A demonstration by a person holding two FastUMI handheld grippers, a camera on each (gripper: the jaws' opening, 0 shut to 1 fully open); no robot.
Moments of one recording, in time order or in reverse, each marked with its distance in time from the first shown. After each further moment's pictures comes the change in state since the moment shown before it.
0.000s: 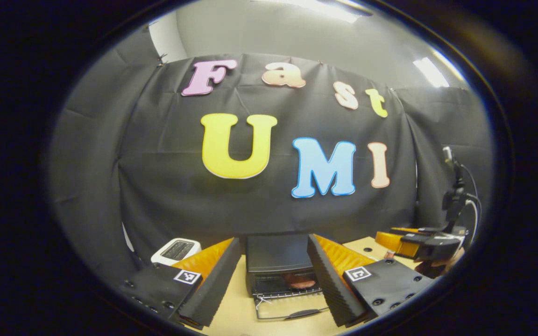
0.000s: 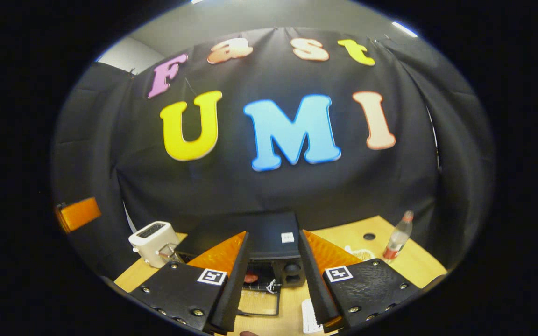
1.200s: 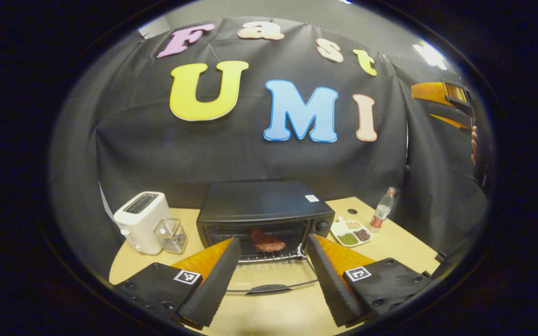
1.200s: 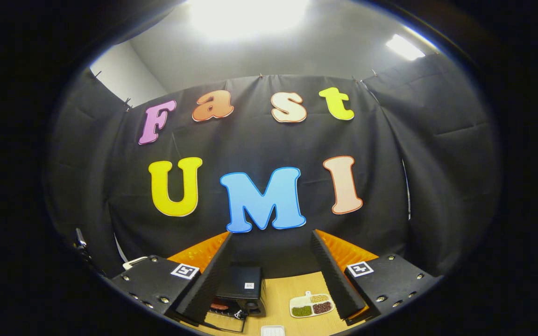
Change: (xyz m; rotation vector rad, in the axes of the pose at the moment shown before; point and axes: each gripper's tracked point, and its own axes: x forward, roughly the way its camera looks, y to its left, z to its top) left arm 0.015 -0.094 -0.162 -0.022 0.359 -0.064; right arm -0.069 -0.086 0.127 -0.021 -0.212 -0.094
